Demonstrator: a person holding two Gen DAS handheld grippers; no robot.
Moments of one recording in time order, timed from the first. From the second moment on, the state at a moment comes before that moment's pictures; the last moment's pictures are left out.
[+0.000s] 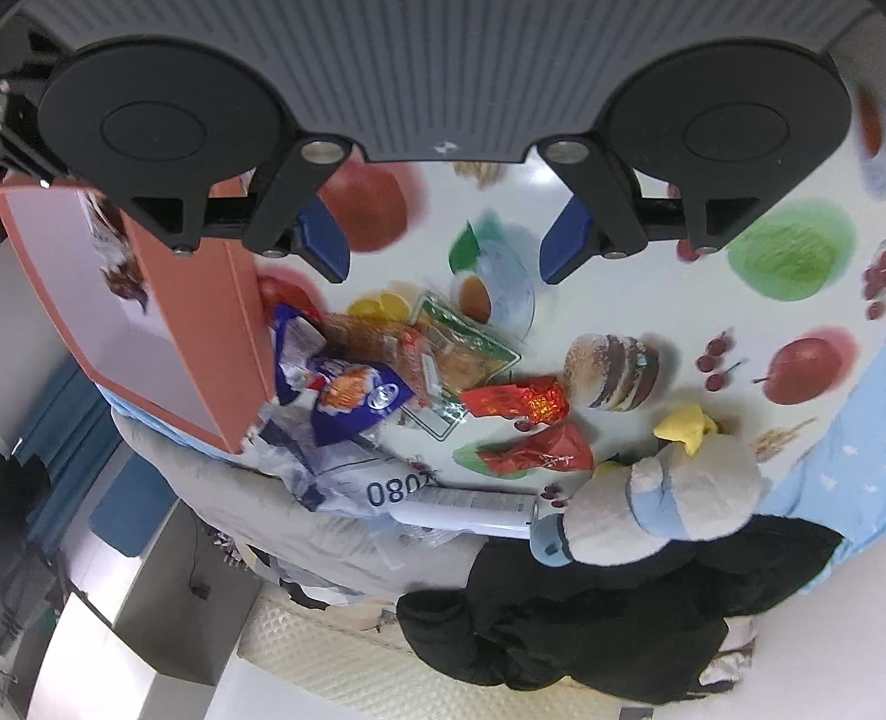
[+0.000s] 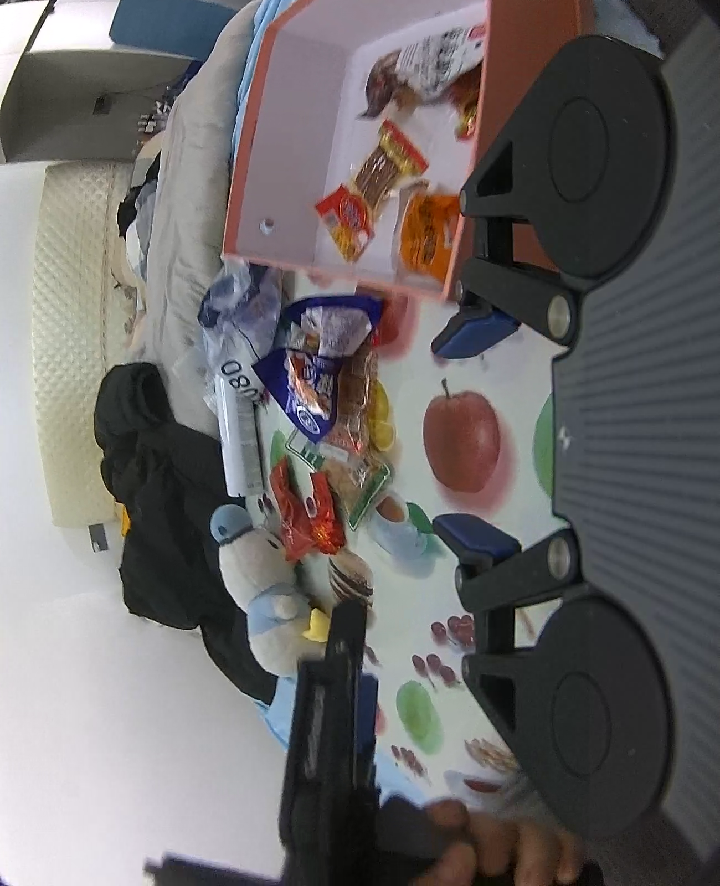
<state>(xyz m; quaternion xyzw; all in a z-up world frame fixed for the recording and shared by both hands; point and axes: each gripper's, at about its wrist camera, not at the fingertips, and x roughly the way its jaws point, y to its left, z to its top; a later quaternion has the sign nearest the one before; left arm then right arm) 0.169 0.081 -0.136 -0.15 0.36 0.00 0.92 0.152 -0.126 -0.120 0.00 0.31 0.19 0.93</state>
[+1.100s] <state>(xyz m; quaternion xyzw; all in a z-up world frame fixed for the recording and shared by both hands) 0.381 0.156 -0.253 -0.14 0.38 0.02 0.91 0.291 0.036 -0.230 -0.25 0.27 0.23 0.90</state>
